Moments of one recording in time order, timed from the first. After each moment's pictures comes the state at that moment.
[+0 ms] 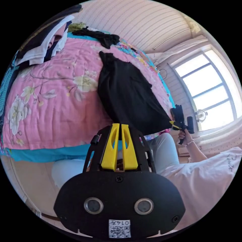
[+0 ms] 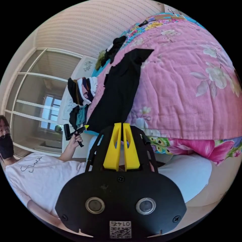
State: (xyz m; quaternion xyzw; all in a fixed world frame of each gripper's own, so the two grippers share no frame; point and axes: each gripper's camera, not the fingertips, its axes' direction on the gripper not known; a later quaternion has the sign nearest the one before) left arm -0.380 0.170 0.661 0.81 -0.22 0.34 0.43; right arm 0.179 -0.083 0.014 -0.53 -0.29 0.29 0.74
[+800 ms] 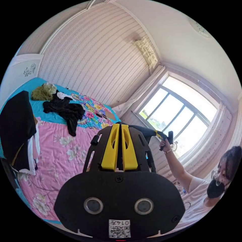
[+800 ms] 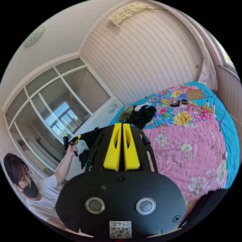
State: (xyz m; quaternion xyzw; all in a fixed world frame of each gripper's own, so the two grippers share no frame) left arm -0.297 0.452 0.676 0.82 -0.15 0.52 0.20; right arm 0.291 -0.406 0.125 -0.28 -0.32 0.20 0.88
